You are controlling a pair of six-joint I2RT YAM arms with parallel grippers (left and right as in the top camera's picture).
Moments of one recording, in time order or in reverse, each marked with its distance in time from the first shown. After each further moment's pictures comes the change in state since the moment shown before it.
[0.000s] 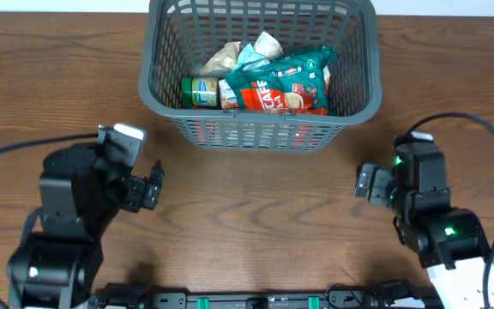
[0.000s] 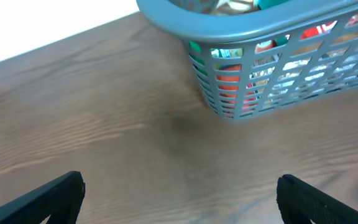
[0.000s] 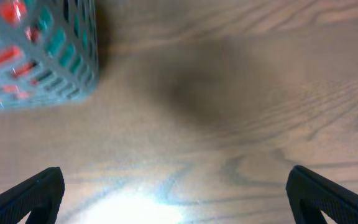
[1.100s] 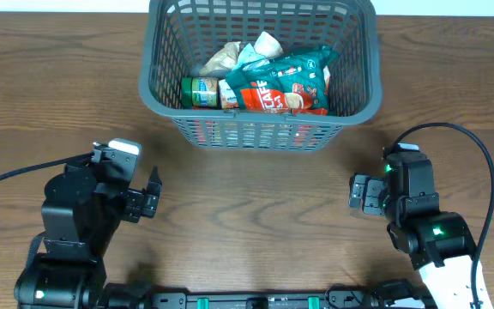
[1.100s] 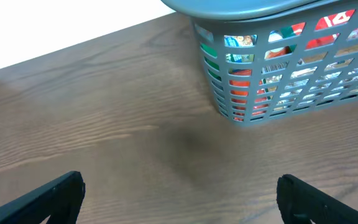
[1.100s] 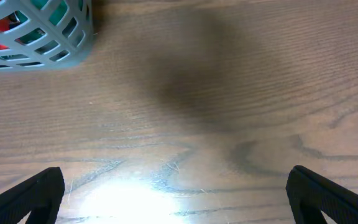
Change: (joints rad) left arm 0.000 -0.120 -0.127 0.075 -0.038 -0.027; right arm 0.001 -0.010 -0.112 0.051 -0.032 -0.026
